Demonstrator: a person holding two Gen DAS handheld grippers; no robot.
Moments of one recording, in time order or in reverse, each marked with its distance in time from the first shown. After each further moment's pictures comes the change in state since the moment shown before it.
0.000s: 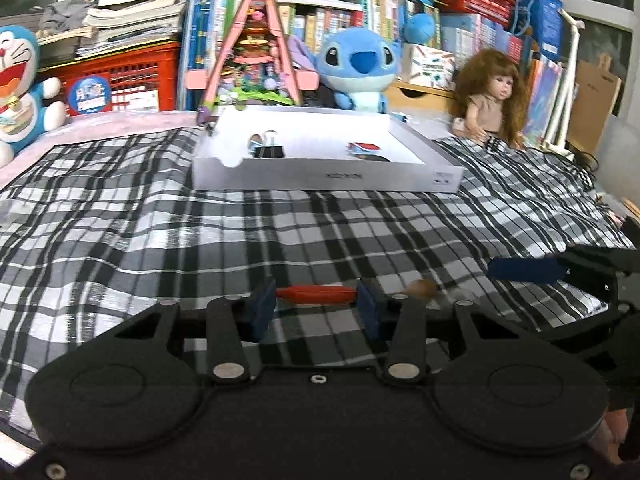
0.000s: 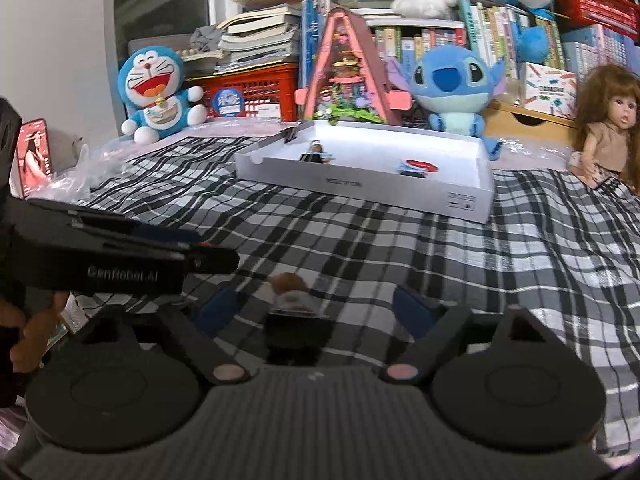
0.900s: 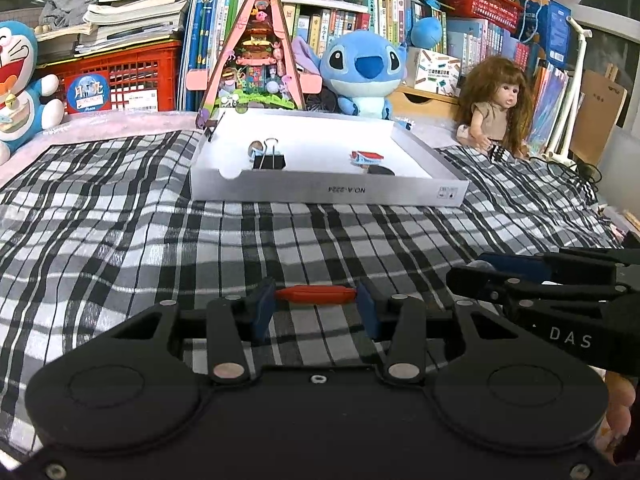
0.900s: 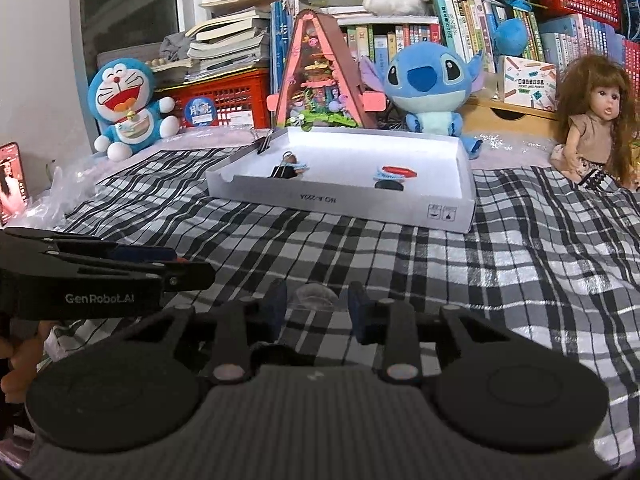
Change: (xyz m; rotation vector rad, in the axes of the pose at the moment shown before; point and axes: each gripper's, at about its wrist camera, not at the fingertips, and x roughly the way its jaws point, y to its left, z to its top) left arm 0.010 0.000 0.018 -0.022 0.007 -0.007; right arm 0.009 -0.014 0.021 0.069 0.005 -0.061
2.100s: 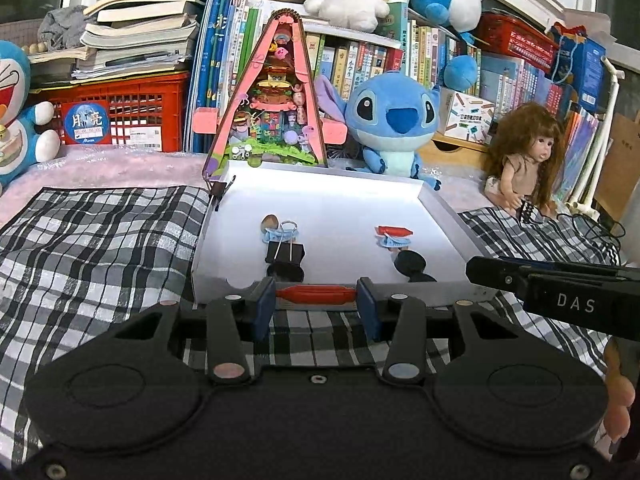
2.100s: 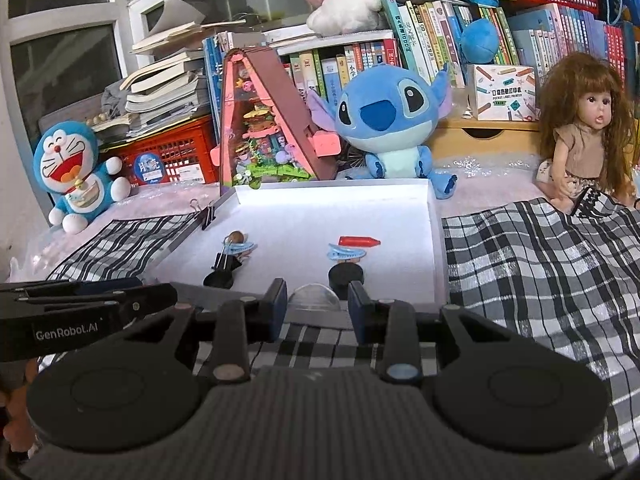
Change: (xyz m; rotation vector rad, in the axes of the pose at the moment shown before) left arm 0.050 0.017 0.087 -0.061 -0.035 0.029; right arm 0.050 -0.047 0.081 0.135 -0.026 -0.049
